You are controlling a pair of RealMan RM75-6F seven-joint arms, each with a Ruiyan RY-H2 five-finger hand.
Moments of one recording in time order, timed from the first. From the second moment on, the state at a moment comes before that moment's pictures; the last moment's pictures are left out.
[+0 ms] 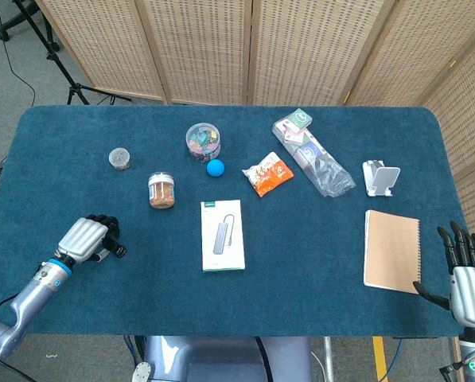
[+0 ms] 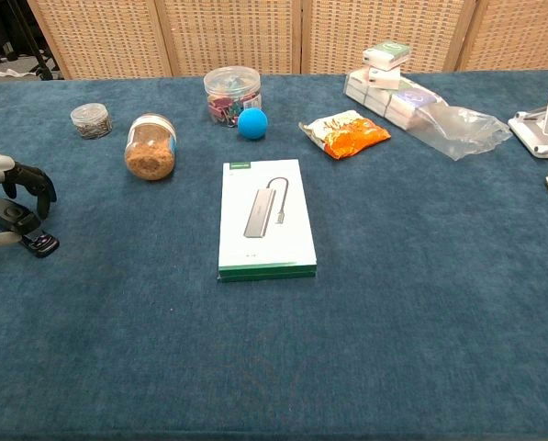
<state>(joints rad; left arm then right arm) -0.52 -1.43 -0.01 -1.13 1.57 0.95 -0.10 0.02 -1.19 0.11 -1.59 -1.50 1.59 -0.01</state>
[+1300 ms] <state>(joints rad) -1.02 -1.78 -0.24 -1.37 1.45 0.71 0.50 0.04 -1.21 0.15 -1.53 -1.38 1.53 -0.02</state>
